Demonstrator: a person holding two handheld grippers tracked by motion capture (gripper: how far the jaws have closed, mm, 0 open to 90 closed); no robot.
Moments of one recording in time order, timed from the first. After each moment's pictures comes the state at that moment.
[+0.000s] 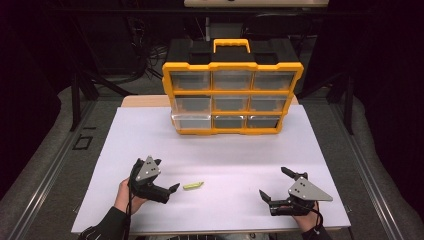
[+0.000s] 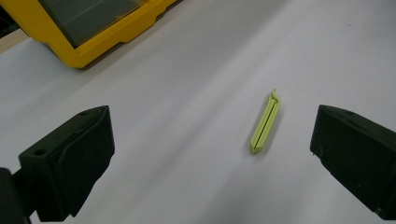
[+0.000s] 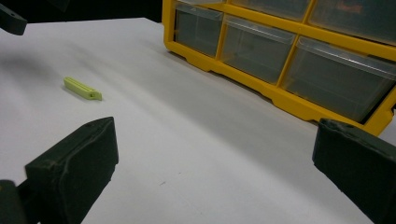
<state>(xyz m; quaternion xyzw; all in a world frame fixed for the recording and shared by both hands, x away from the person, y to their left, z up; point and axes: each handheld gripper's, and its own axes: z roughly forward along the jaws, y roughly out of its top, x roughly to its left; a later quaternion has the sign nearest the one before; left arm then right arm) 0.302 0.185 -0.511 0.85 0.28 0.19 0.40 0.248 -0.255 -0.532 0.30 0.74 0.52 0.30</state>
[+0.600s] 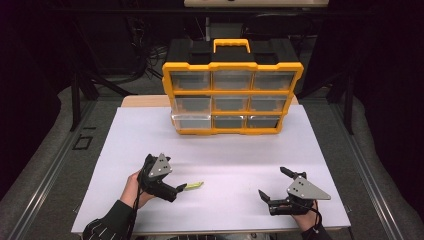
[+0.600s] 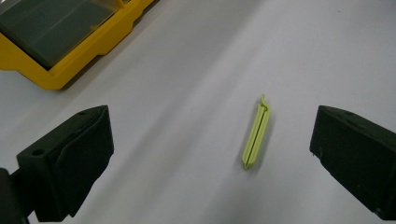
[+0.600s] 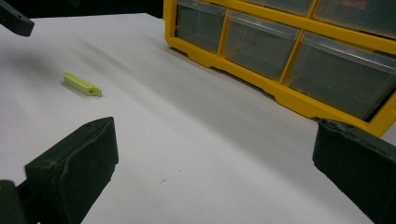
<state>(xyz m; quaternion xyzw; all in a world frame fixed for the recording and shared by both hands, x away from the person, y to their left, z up) 0.312 0.159 -0.504 0.88 0.23 0.19 0.37 0.251 -0.254 -0.534 0.30 0.74 0.51 0.30</state>
